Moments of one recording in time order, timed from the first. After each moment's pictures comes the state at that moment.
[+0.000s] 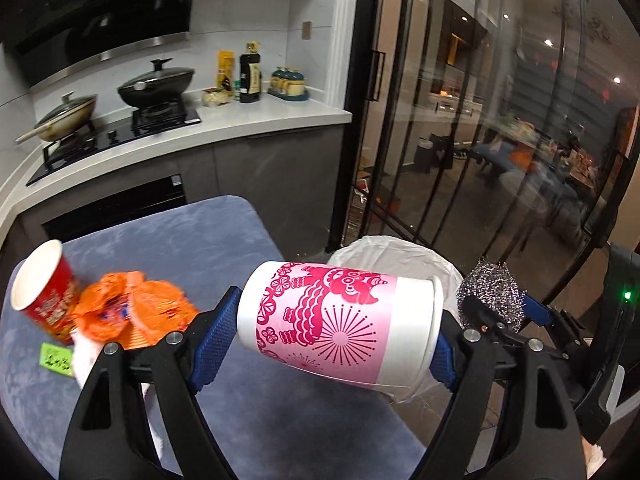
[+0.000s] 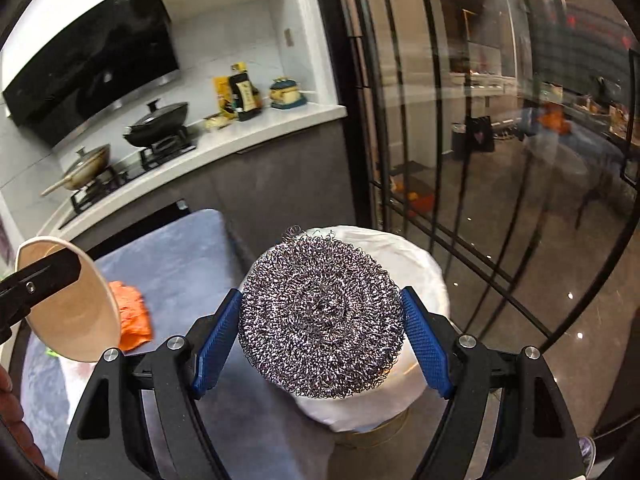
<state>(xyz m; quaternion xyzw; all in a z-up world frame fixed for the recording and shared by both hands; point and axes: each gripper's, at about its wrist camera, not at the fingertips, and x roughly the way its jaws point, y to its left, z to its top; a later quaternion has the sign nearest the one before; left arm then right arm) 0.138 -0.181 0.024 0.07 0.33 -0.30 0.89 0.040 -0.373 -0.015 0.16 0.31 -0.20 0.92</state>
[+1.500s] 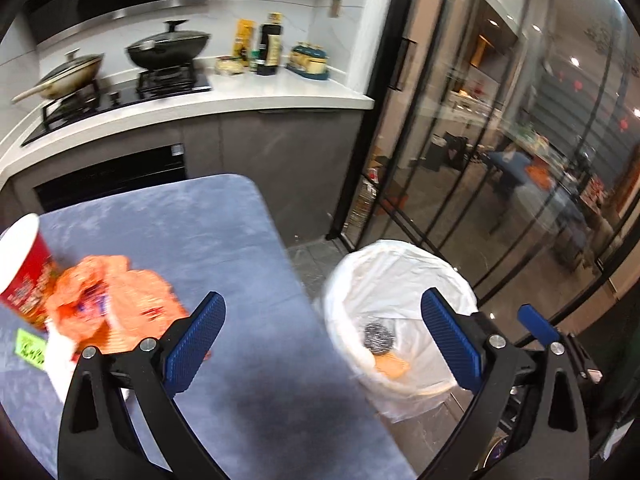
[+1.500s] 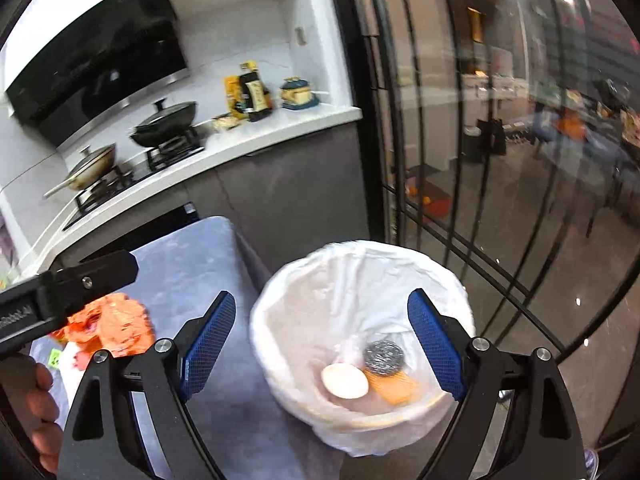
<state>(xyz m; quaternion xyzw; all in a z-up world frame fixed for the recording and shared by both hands) 0.189 -0.178 0.012 0.01 0.38 -0.27 0.89 0.079 -0.359 -0.008 0.16 0.30 -0.17 0.92</state>
